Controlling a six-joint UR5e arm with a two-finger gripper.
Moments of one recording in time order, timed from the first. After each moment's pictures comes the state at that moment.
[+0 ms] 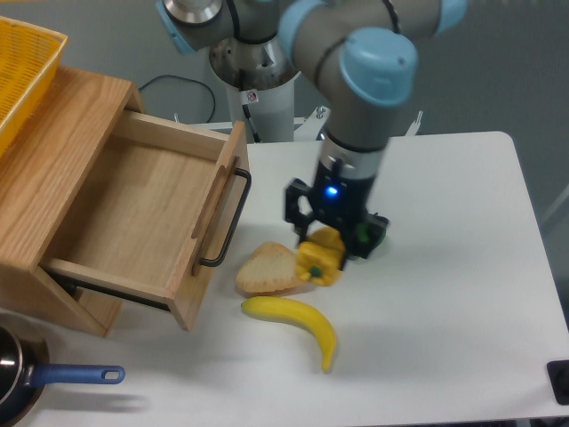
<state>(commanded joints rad) 2.49 -1.76 -1.46 -1.23 1.18 0.83</state>
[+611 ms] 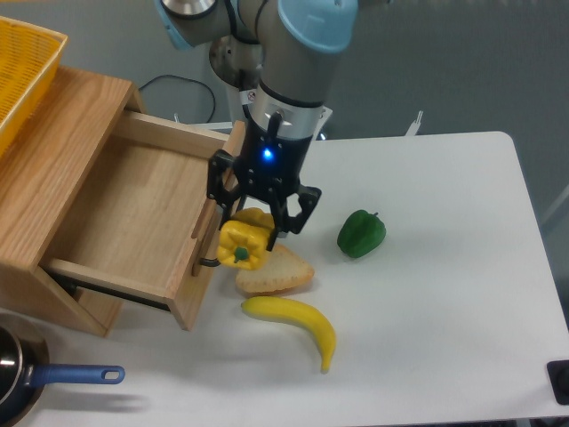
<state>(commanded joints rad) 2.45 -1.71 -1.46 -1.22 1.08 0.63</state>
